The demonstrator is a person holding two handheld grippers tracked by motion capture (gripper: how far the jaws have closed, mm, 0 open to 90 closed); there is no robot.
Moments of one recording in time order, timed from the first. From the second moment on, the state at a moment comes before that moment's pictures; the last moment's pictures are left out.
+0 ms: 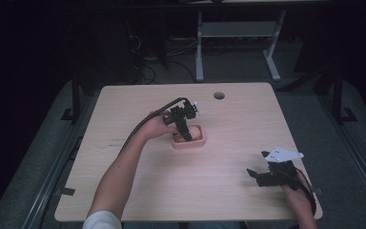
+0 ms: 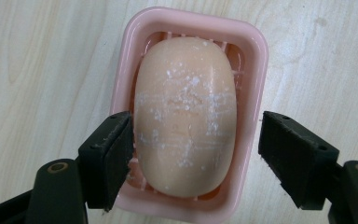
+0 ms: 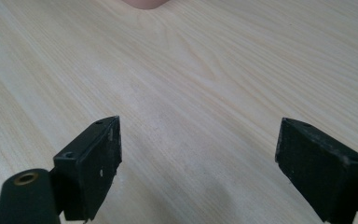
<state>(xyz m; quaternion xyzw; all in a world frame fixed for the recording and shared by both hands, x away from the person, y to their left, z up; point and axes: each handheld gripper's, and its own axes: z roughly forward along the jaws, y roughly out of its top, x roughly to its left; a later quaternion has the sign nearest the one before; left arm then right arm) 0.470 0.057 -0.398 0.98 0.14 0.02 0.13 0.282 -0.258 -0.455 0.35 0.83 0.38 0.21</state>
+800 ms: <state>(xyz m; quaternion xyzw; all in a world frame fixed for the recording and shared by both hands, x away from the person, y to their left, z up) 0.450 0.073 -0.390 0.98 0.14 0.04 0.14 0.282 -0.254 -0.456 0.35 0.83 0.37 0.21</state>
